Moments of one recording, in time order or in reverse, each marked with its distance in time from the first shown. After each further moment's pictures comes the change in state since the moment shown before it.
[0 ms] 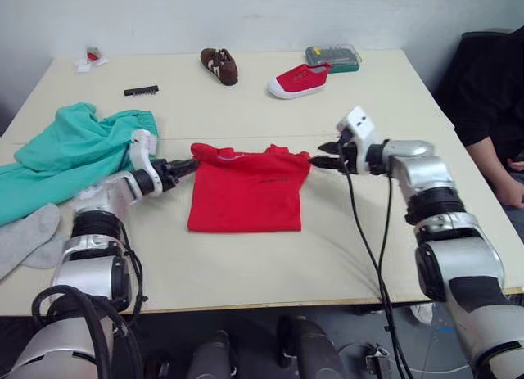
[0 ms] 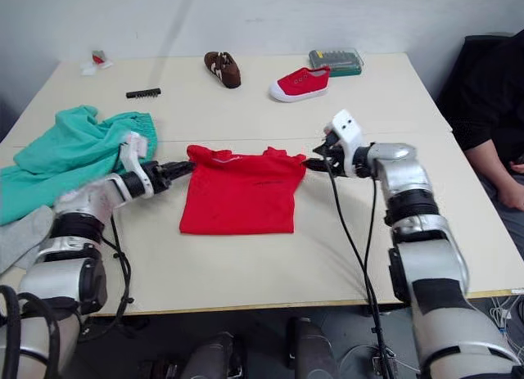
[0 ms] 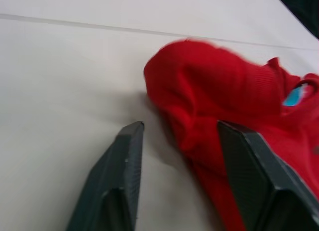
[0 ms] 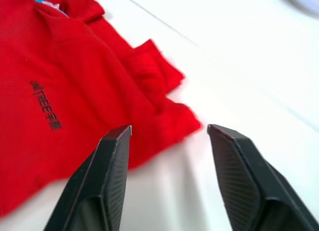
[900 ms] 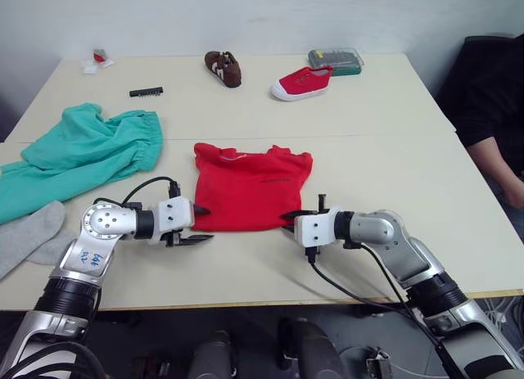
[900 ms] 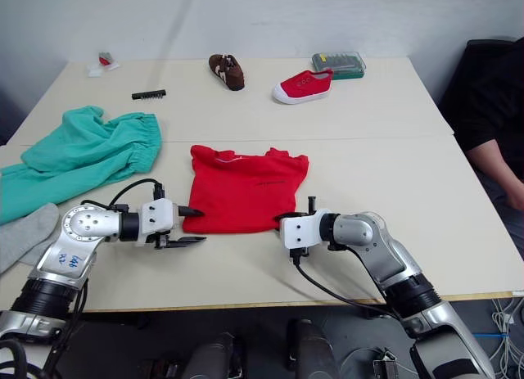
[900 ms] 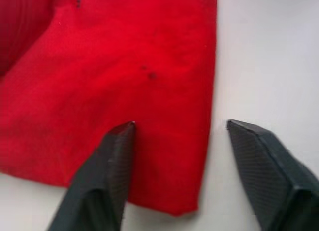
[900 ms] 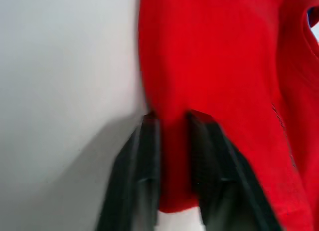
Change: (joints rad) left arm 0.483 0.129 -0.330 -0.589 0.334 -0.703 -0.233; right arm 0.462 -0.012 0.307 -0.508 -0.368 -0.570 -0.218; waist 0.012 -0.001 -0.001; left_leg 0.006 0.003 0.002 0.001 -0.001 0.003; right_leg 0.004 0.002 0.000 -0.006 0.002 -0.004
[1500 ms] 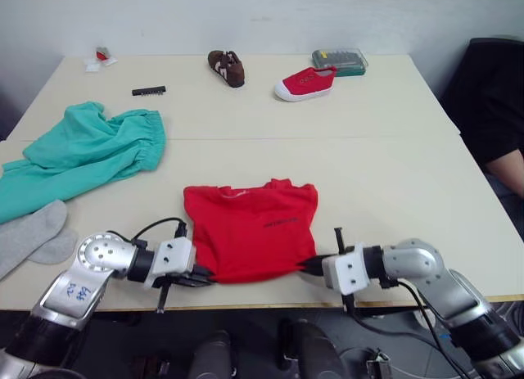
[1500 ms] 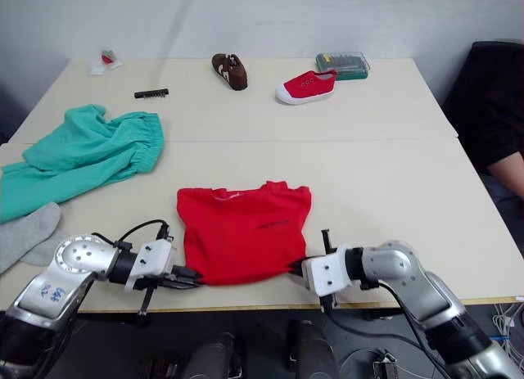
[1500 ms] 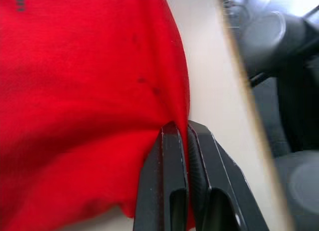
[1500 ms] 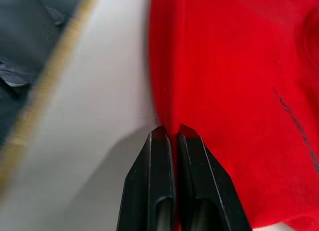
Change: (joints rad) left arm 0.338 0.129 0.001 -0.429 -0.218 0.256 -0.188; right arm 0.332 -0.226 -0.060 -0.359 0.266 0.028 0.219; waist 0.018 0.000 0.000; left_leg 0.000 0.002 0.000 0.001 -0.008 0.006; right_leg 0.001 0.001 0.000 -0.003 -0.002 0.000
